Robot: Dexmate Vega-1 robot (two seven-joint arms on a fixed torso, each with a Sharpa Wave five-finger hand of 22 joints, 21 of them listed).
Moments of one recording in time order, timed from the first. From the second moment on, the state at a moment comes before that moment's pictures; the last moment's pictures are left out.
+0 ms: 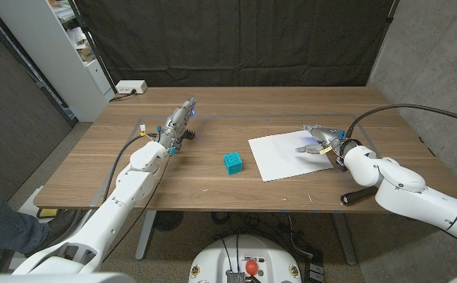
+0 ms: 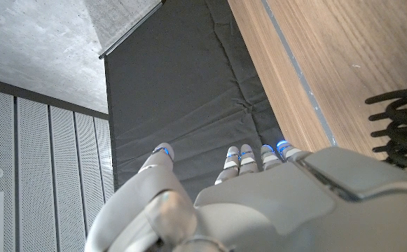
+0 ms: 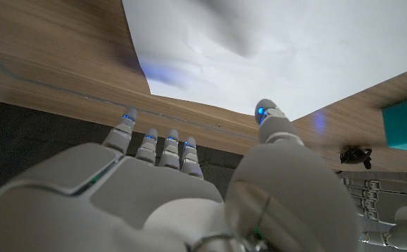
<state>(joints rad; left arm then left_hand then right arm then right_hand) 0.88 0.39 0.21 -1.34 -0.40 -0.21 -0.16 0.30 0.03 0.37 0.00 0.18 -0.02 0.10 0.19 0.18 -0.08 0.06 0.20 0.20 -0.16 0.08 0.18 0.18 -0.17 0.05 0.19 0.18 -1.07 -1.07 -0.49 -2.09 -0.41 -0.50 0.03 0.55 -0.14 0.45 -0.14 0.37 0.06 -0.02 0.20 0.20 0.07 0.07 0.20 0.19 -0.05 0.12 0.19 0.21 0.05 0.21 0.16 0.17</state>
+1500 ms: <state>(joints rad) 0.90 0.39 0.21 -1.37 -0.40 -0.20 -0.15 0.29 0.03 0.37 -0.01 0.18 -0.02 0.10 0.19 0.18 -0.08 0.06 0.20 0.20 -0.16 0.08 0.18 0.18 -0.17 0.06 0.19 0.18 -1.02 -1.09 -0.57 -2.10 -0.44 -0.61 0.12 0.55 -0.14 0.44 -0.14 0.38 0.10 0.00 0.21 0.19 0.07 0.08 0.19 0.19 -0.10 0.13 0.19 0.20 -0.02 0.21 0.18 0.17</state>
